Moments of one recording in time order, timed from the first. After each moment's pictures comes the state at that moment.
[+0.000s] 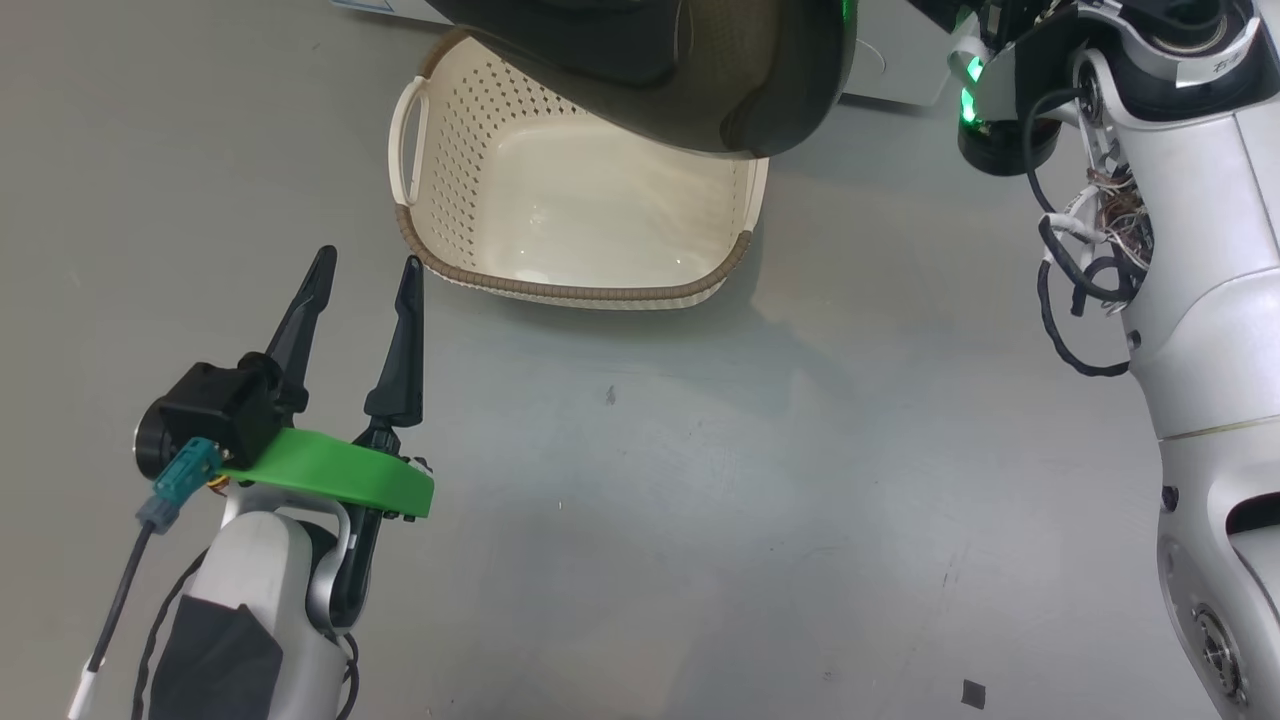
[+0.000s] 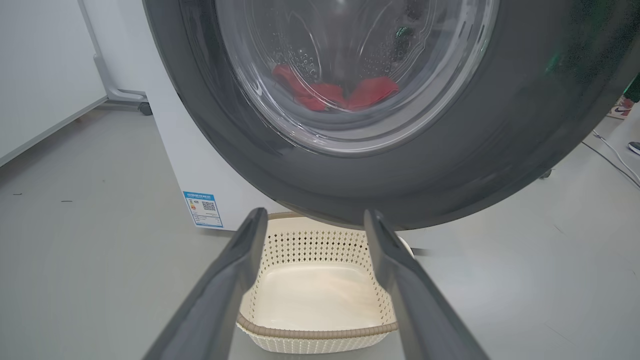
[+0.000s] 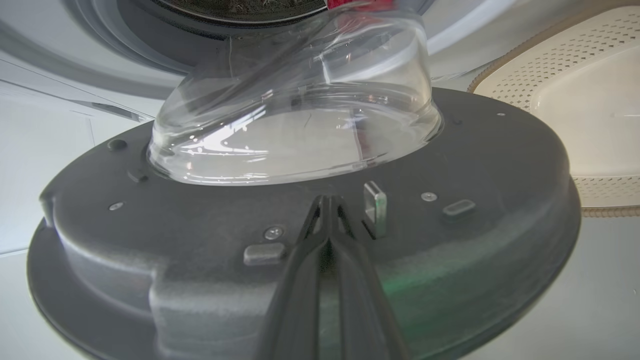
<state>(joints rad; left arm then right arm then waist) -0.38 0.02 -0.18 0.28 -0.36 -0.12 -0.25 -1.12 -0.08 0.22 0.64 1.62 -0.12 0.74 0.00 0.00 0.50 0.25</state>
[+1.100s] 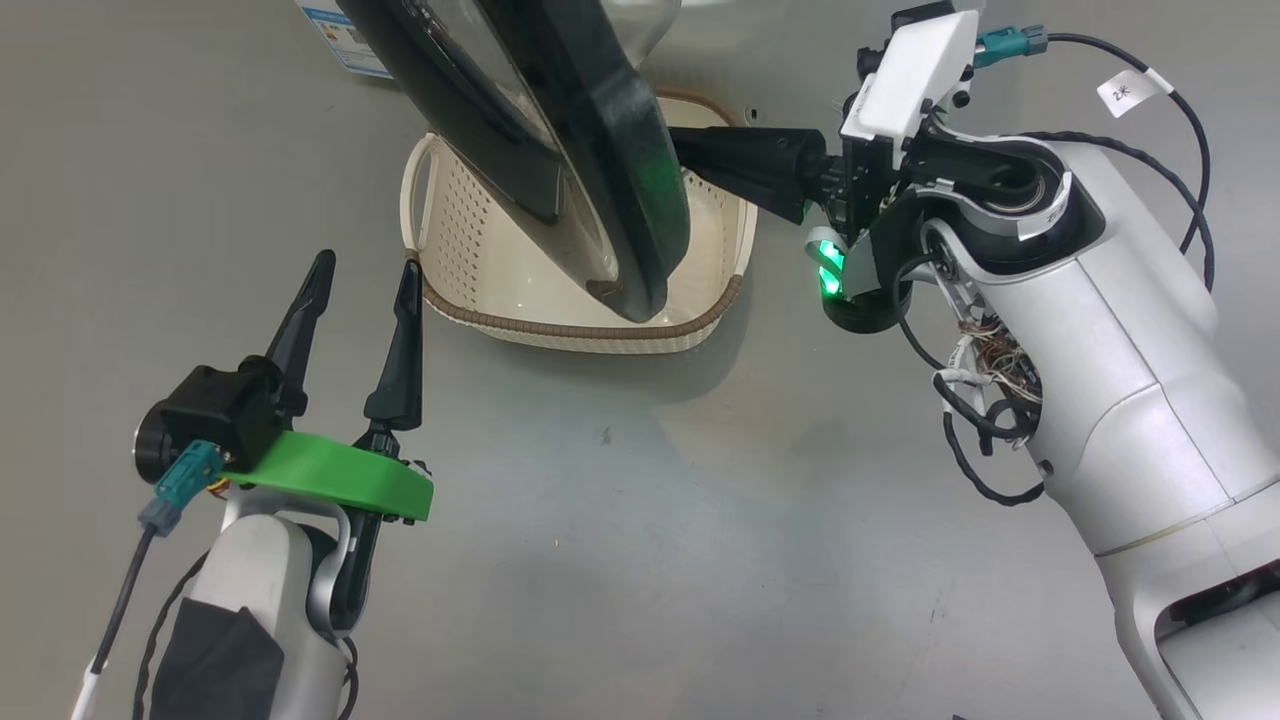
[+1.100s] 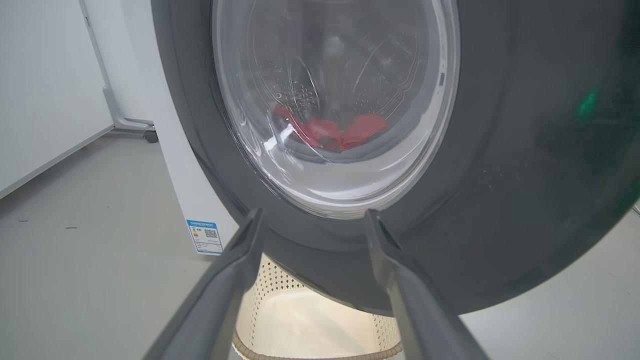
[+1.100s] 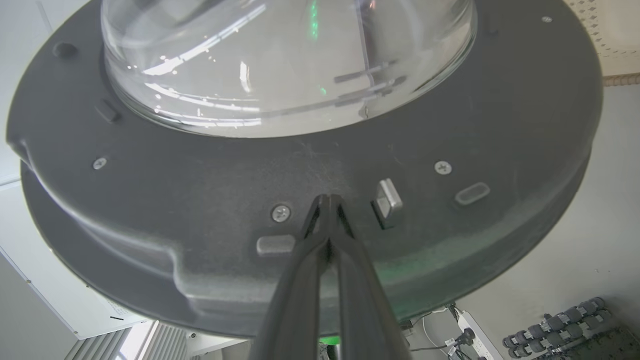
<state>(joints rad) -0.38 0.02 -0.17 0.28 -0.35 -0.12 -0.25 -0.96 -0.08 0.51 0.55 1.90 -0.12 0.76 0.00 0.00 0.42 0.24</state>
